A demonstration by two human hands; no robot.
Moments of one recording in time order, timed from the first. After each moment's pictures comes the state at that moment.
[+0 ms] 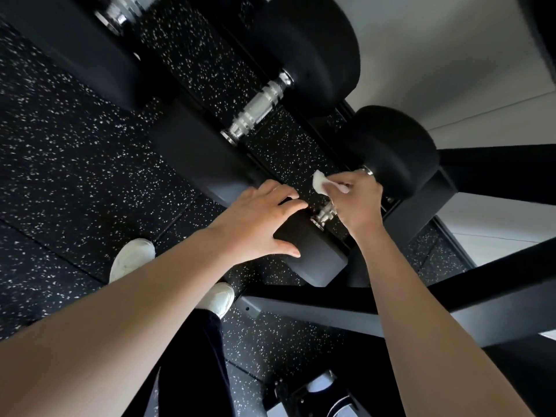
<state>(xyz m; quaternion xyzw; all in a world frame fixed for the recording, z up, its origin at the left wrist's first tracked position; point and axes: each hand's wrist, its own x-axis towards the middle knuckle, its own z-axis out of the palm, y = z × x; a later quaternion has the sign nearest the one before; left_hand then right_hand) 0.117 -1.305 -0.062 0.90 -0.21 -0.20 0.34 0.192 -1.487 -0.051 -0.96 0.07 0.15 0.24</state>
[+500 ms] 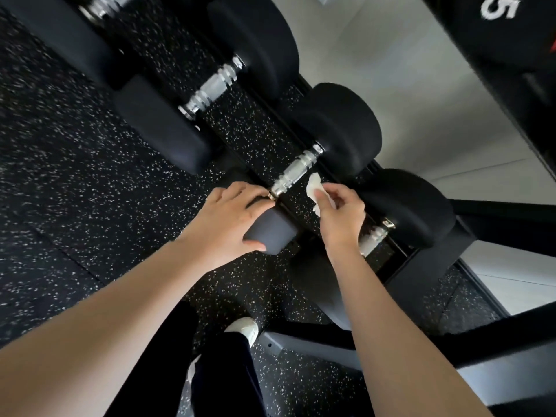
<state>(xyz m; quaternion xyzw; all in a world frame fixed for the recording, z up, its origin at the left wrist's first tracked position) 0.131 -1.188 -0.044 0.96 -0.12 -0.10 0.25 0.206 -1.374 -0.040 -0.88 0.17 0.05 0.43</state>
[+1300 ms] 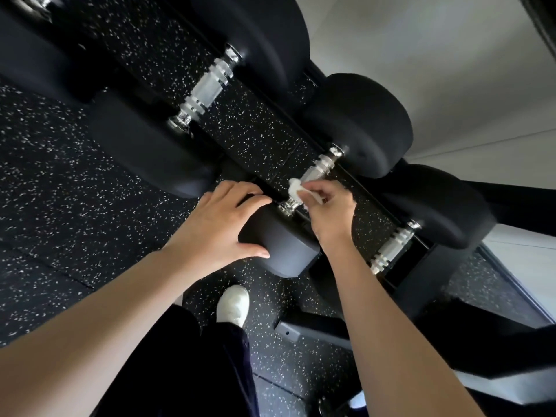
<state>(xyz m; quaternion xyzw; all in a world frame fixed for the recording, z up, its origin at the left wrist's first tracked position) 0.172 -1.140 -0.082 0.92 -0.13 -0.14 0.35 0.237 -1.331 -0.082 -0.90 0.16 0.13 0.38</state>
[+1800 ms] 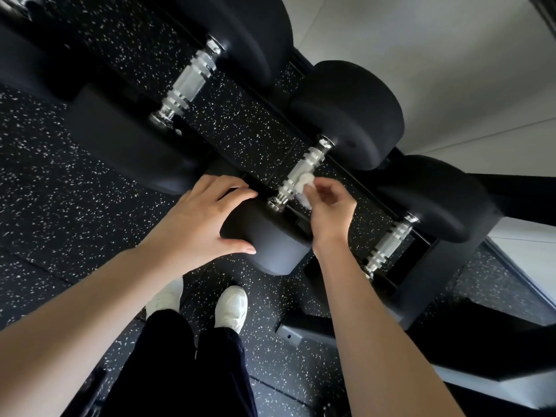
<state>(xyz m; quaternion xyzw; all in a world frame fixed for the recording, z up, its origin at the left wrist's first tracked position) 0.172 -1.140 -0.087 0.91 -0.13 -0.13 0.37 0.227 -1.342 -0.086 -0.80 0.28 0.05 0.52</state>
